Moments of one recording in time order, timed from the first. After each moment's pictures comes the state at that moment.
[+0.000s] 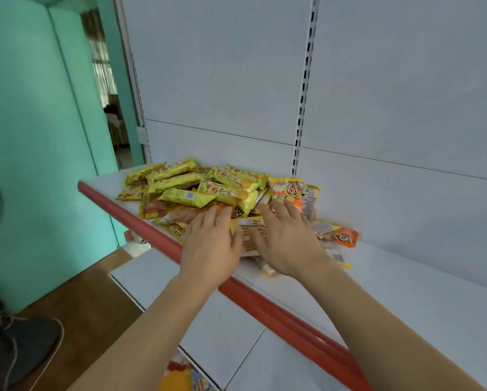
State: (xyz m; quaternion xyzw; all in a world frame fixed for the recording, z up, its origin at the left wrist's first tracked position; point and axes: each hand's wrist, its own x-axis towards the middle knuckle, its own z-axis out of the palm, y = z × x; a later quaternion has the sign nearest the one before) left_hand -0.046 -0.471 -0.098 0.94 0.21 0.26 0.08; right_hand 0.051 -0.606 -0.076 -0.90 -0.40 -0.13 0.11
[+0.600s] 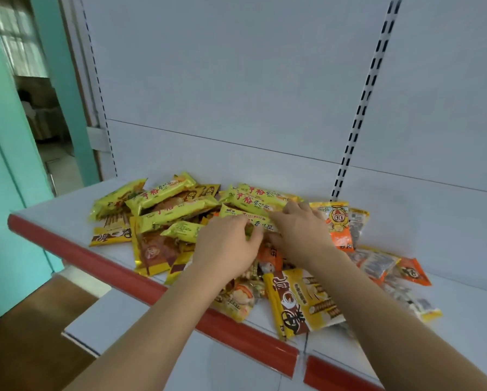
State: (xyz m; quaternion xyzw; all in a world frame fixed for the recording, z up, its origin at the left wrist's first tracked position) left_hand 0.041 -0.307 -0.071 0.97 0.09 0.18 0.14; right_hand 0.115 -0.451 -0.055 -0.95 -0.28 -0.14 -0.01
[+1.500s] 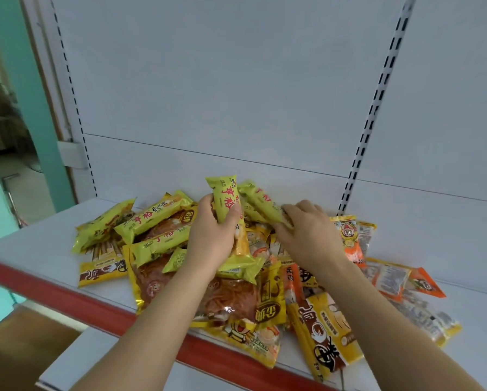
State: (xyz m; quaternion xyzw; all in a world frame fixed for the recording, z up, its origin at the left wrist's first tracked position) left_hand 0.078 -0.248 -0.055 0.76 0.10 0.26 0.59; right_hand 0.128 -0.424 -0.047 -0.93 -0.20 -0.26 0.15
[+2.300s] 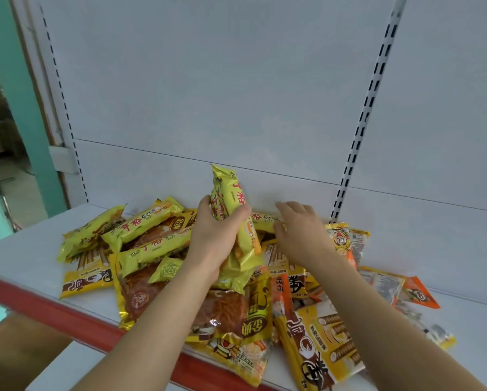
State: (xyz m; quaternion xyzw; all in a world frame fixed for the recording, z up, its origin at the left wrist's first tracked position) left_hand 0.087 -0.270 -0.036 0.66 0.11 0.19 0.72; right_hand 0.163 -0.430 -0.041 -0.95 -0.21 -0.18 0.14
